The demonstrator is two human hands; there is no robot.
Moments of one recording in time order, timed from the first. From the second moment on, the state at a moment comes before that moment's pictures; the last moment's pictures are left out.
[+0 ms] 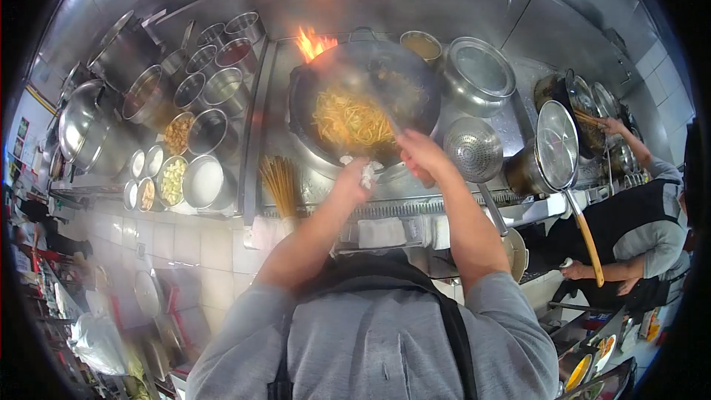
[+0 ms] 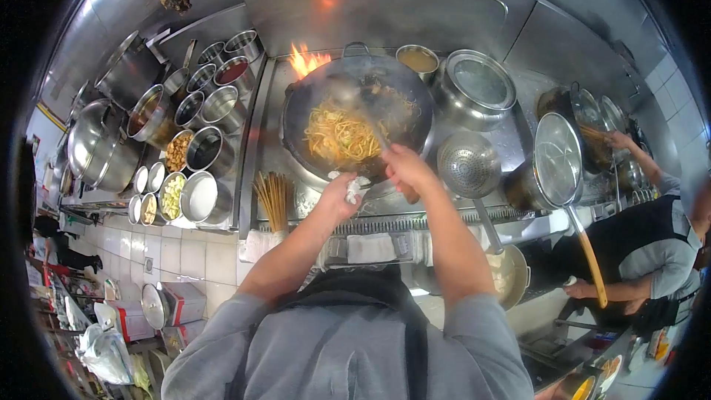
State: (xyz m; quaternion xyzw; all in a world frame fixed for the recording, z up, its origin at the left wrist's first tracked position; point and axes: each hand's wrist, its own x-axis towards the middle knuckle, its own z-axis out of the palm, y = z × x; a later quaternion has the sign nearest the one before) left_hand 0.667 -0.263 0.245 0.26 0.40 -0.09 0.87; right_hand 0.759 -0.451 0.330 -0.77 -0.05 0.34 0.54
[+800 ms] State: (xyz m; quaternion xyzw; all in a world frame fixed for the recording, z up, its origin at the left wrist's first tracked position) left_hand 0.553 -0.302 0.254 0.38 0.36 0.00 0.85; right_hand 0.631 -0.566 0.365 -0.89 -0.20 0.23 0.34
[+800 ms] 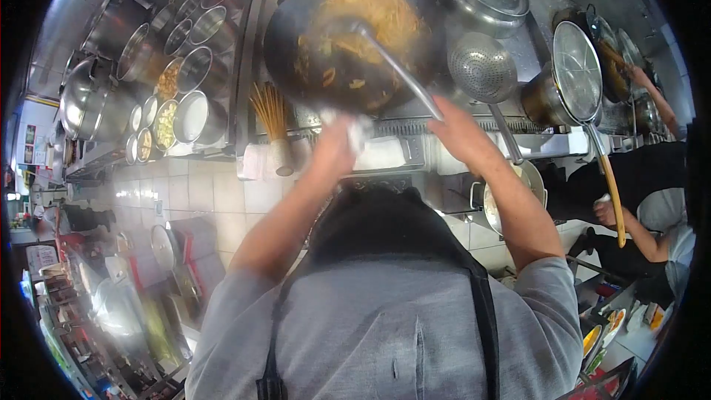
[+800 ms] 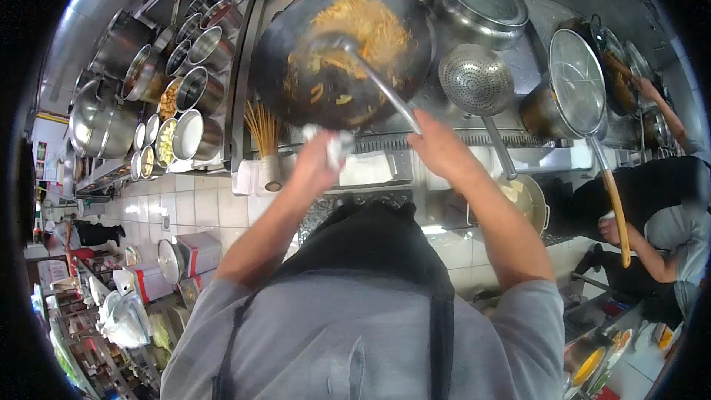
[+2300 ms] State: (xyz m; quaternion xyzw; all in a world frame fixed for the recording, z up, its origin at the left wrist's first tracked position) left_hand 0.534 -0.255 0.363 0.29 0.42 -0.07 0.86; right_hand 0.616 -0.613 0.475 -0.79 -0.13 0.41 0.44
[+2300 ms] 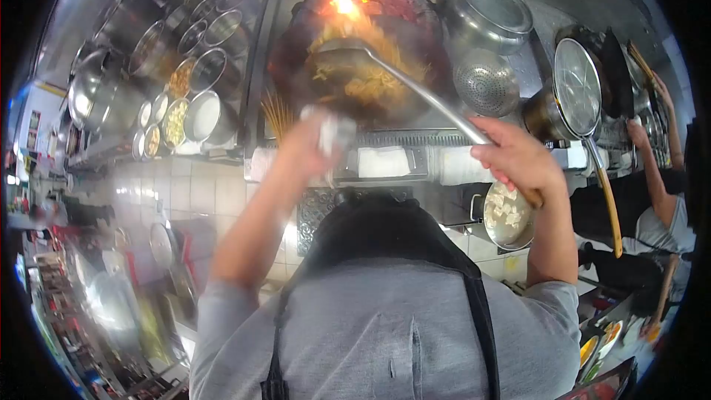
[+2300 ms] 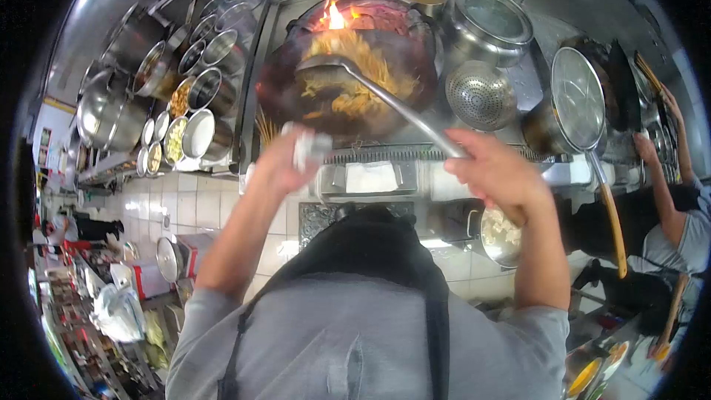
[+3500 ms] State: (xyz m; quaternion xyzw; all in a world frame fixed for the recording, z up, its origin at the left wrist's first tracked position) left_hand 0.518 -0.246 0.287 0.41 0.39 -0.06 0.82; right_hand 0.614 -0.605 0.410 -0.76 -0.07 0.33 0.56
